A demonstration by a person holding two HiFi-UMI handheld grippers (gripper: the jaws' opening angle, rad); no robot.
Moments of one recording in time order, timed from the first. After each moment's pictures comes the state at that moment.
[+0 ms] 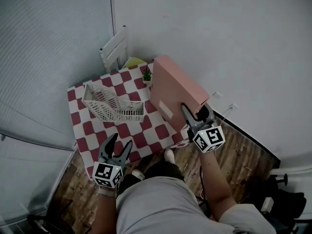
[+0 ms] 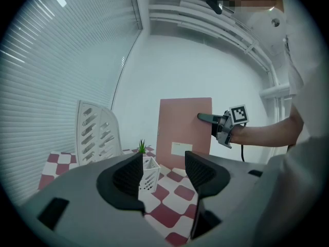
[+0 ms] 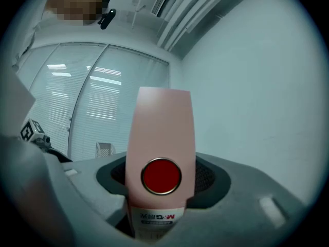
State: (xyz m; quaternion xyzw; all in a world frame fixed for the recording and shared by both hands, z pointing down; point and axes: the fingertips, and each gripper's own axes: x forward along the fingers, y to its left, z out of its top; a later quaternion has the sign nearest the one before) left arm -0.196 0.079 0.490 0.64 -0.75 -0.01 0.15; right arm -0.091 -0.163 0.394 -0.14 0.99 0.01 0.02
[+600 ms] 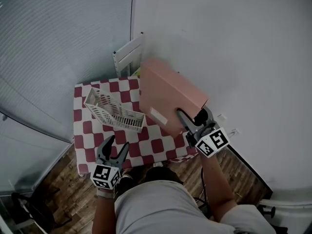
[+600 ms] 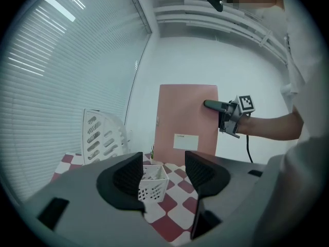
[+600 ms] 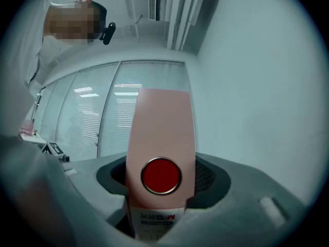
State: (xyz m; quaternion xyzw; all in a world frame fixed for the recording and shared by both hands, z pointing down) left arm -0.204 0.048 0.472 0.55 -0.82 -0.02 0.15; right arm -0.143 -0.176 0.329 0.06 1.00 0.00 0.04
